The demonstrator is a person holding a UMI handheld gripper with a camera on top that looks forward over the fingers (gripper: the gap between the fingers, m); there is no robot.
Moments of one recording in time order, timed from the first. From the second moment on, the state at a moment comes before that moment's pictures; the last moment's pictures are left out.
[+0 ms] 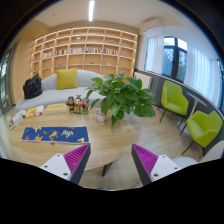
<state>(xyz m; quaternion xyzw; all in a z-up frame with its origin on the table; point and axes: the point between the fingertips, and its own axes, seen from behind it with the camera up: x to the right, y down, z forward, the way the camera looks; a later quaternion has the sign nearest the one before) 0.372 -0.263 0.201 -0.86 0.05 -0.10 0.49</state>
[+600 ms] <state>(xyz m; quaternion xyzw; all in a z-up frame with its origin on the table) 0.154 -0.303 0.094 -0.90 -0.06 -0.02 0.43</state>
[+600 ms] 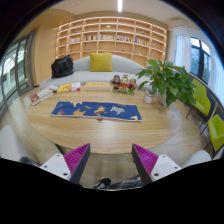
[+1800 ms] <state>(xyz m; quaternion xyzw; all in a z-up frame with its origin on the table) -0.197 -0.049 -0.014 -0.90 -0.11 0.01 0.43</state>
